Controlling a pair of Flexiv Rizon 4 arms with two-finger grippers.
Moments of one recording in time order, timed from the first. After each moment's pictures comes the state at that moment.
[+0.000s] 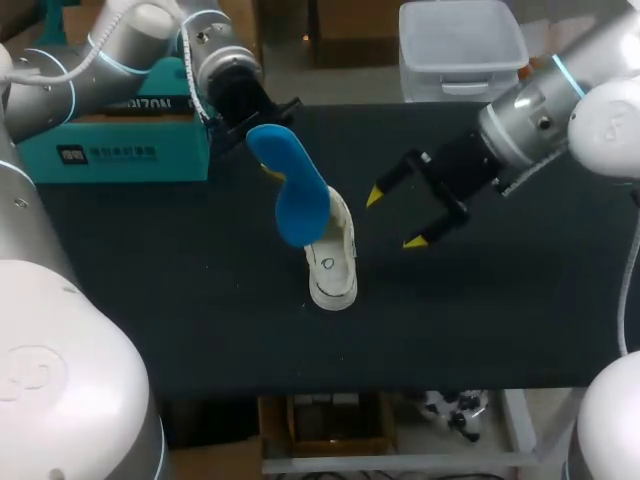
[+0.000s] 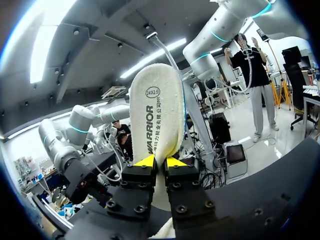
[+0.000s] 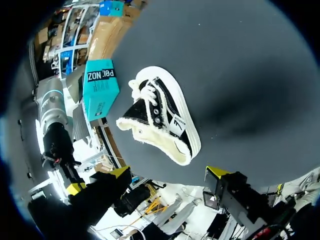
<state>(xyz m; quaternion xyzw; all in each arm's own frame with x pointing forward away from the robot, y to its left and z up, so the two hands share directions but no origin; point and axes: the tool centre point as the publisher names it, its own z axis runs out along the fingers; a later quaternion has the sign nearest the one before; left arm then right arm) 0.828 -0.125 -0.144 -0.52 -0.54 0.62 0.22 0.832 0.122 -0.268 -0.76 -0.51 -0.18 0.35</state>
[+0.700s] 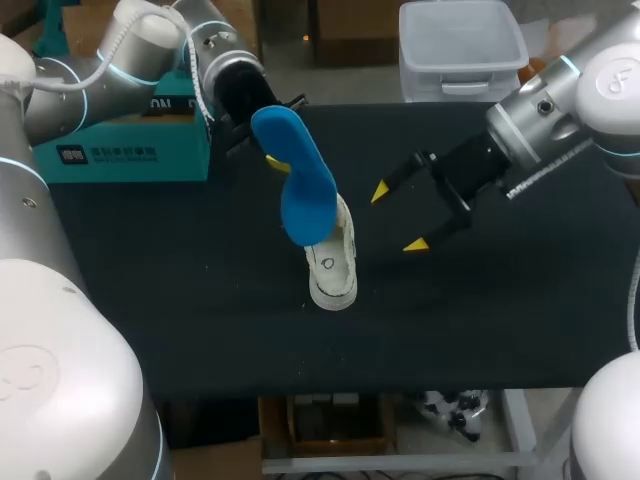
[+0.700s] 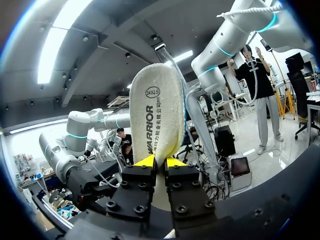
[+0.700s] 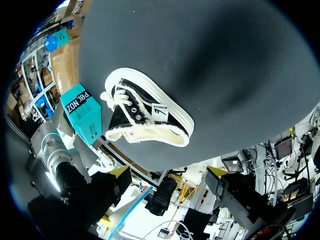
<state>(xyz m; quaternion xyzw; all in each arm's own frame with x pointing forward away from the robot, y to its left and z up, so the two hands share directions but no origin) 0.827 -0.133 -0.128 -0.48 -0.52 0.66 0.25 0.825 0.121 -0.259 -0.83 -0.36 -0.08 0.42</state>
